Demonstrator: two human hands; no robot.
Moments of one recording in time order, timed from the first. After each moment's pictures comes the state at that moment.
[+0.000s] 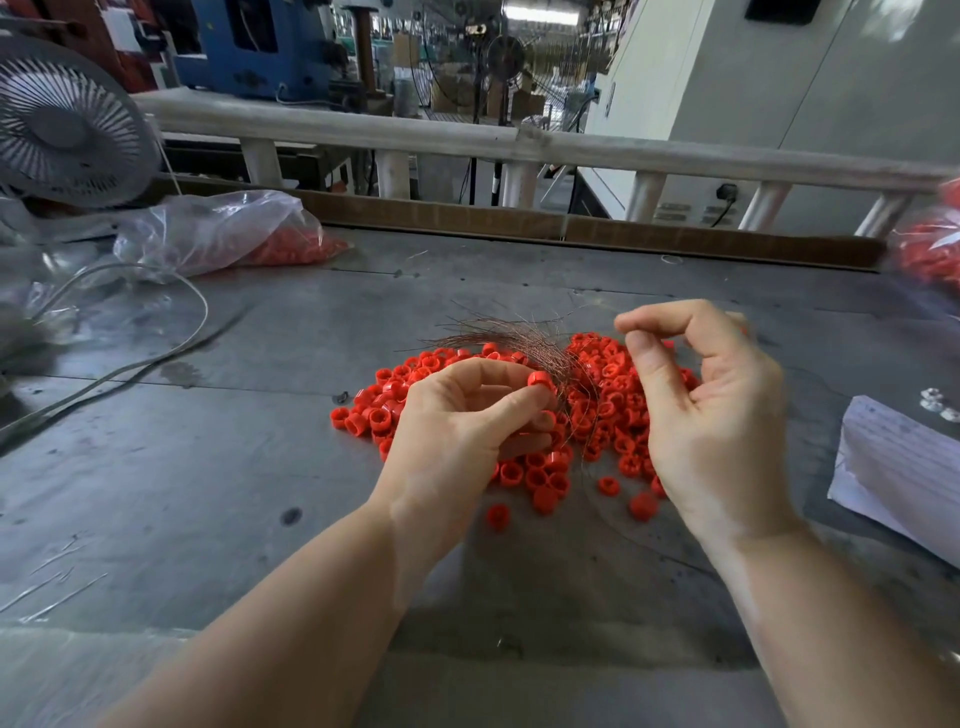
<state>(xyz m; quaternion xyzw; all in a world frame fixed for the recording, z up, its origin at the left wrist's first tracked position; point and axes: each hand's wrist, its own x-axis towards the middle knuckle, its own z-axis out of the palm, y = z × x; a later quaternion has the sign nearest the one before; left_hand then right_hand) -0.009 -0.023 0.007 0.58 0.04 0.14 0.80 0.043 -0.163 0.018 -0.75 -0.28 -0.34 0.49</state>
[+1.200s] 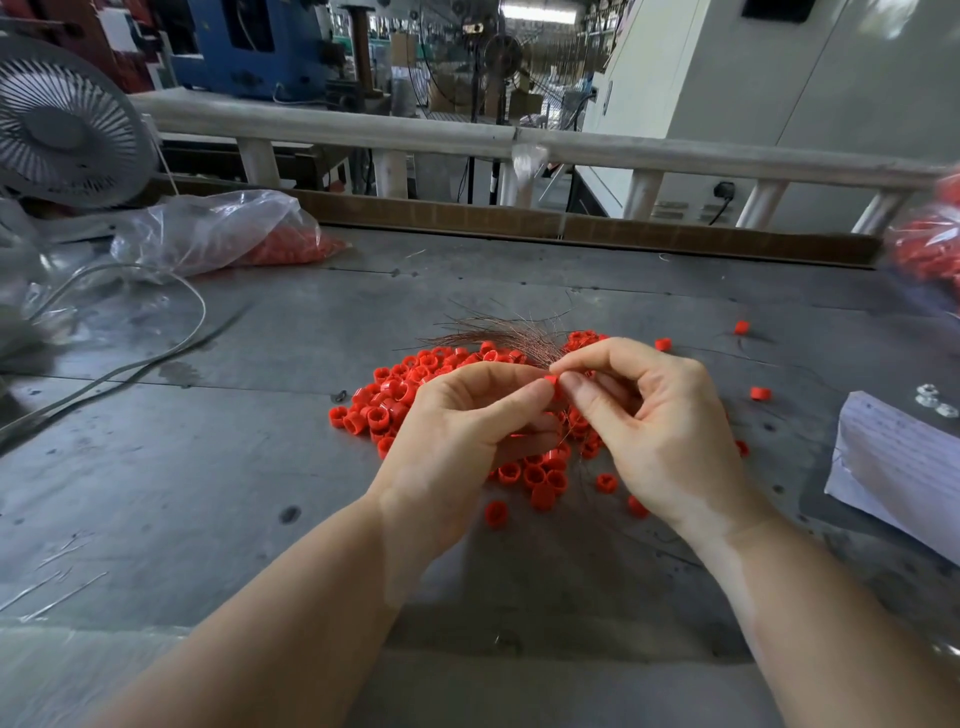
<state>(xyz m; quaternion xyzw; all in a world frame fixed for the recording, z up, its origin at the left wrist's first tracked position) -0.009 -0.023 0.008 0.55 0.03 0.07 0.83 0.039 -0.156 0.013 -0.77 -0.33 -0.15 0.52</state>
